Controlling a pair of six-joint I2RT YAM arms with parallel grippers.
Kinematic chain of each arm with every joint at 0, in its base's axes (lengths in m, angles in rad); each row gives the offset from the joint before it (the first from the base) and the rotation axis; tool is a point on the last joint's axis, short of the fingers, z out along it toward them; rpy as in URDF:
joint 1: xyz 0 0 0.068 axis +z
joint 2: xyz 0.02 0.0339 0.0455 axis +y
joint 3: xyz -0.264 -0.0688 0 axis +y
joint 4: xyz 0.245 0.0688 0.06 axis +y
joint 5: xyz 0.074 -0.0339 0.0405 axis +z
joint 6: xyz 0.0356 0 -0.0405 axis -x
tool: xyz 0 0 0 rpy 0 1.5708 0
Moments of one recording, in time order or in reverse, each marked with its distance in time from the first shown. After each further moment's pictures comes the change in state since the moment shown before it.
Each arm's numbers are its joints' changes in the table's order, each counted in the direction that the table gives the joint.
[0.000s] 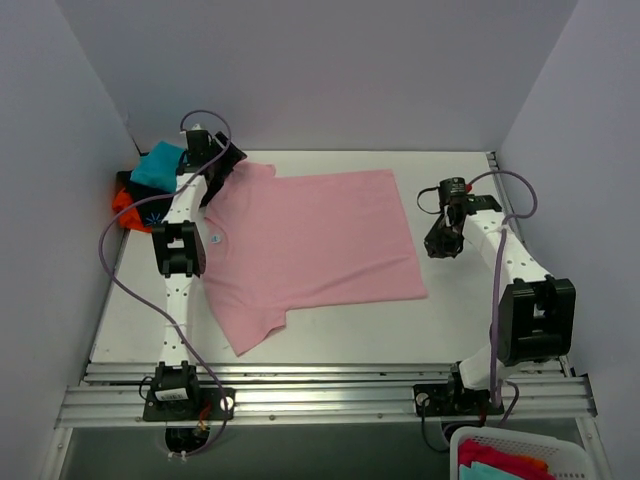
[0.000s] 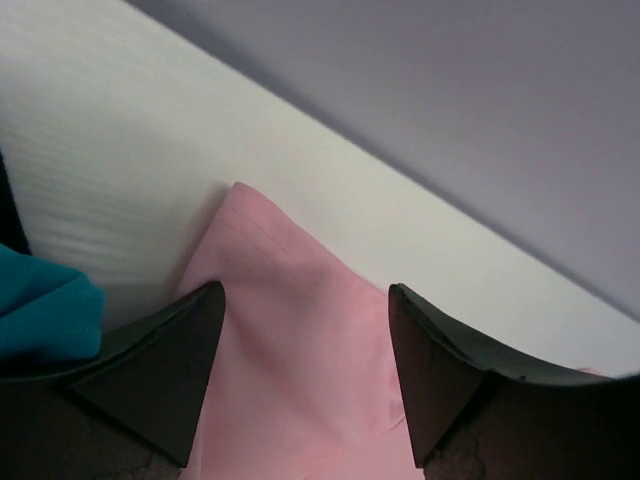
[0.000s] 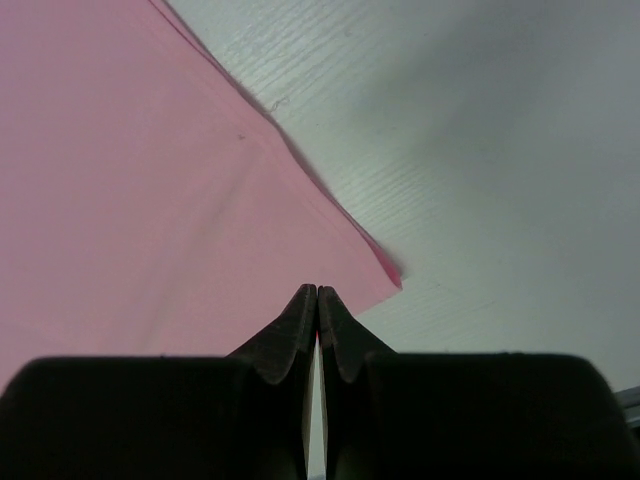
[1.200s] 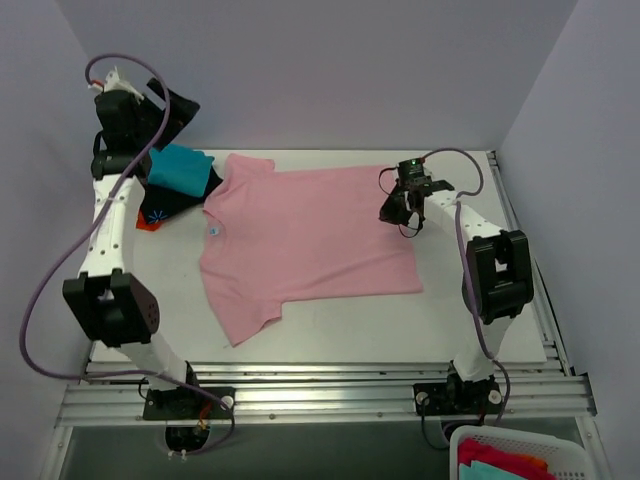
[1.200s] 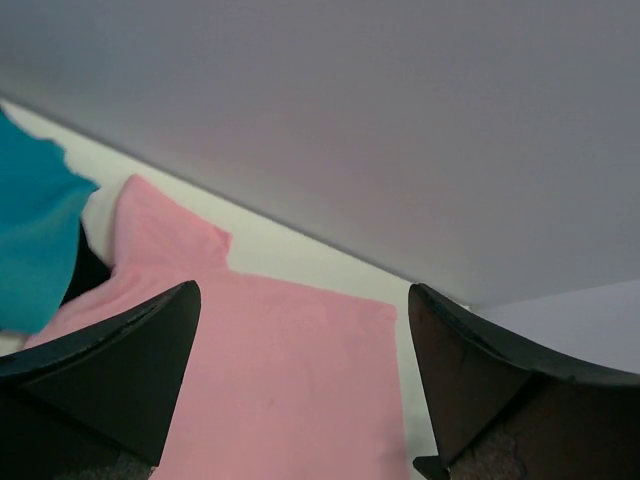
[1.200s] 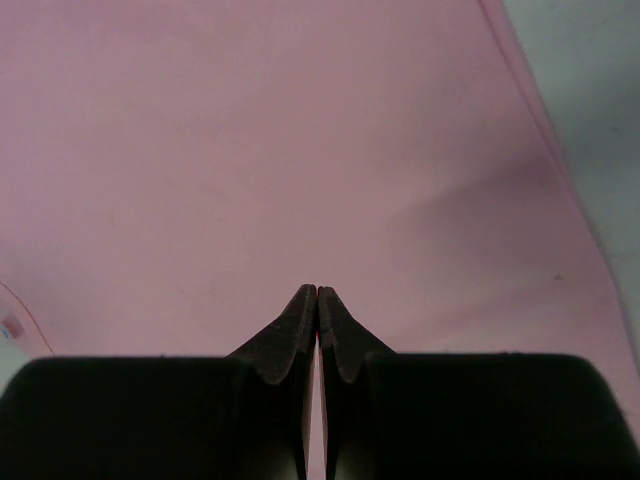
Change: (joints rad) left arm 0.100 -1.053 0.793 -0.150 -0.066 0.034; right arm 0.159 0.308 -0.195 -0.398 0.126 -0.069
